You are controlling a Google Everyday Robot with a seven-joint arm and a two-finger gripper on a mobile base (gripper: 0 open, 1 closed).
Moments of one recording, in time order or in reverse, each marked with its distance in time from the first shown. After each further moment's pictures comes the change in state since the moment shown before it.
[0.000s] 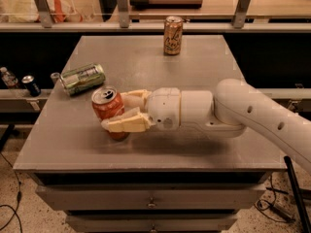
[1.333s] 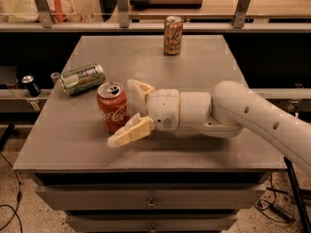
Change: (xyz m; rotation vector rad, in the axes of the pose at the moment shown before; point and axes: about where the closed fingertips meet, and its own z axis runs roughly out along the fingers) arm 0.006 -0.006 0.002 -0.009 -0.022 0.014
